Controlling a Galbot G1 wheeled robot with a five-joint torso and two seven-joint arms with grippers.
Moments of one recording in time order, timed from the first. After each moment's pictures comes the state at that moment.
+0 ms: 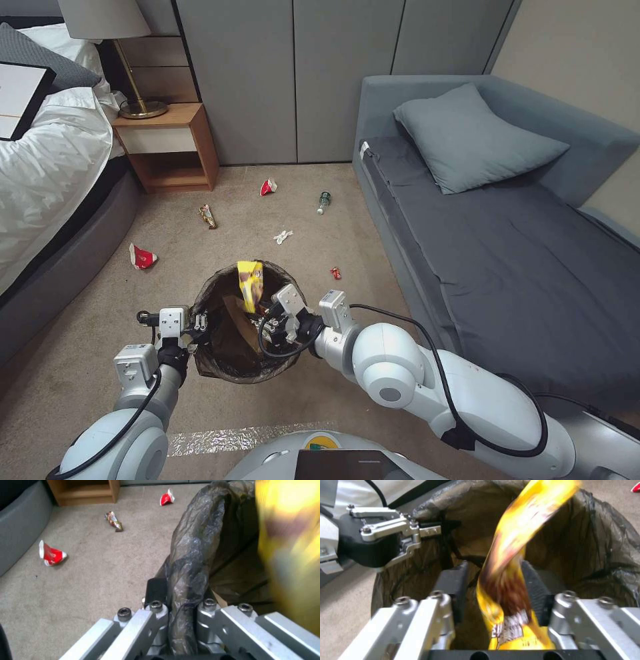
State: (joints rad) left arm 1.81 -1.33 -0.67 -2.50 -0.36 0.55 -0.19; right arm -0.69 0.98 -0.48 2.27 1.04 -0.64 0.47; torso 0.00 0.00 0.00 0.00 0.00
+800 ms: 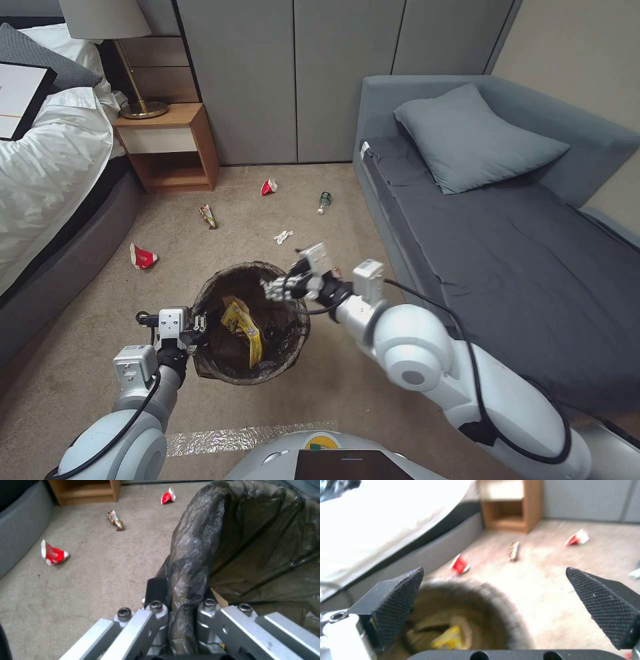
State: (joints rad) left arm 1.81 -1.32 -0.68 -2.50 -0.36 0.55 -0.19; right arm -0.84 0.96 -0.16 2.34 0.94 -0.52 0.42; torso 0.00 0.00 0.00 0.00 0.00
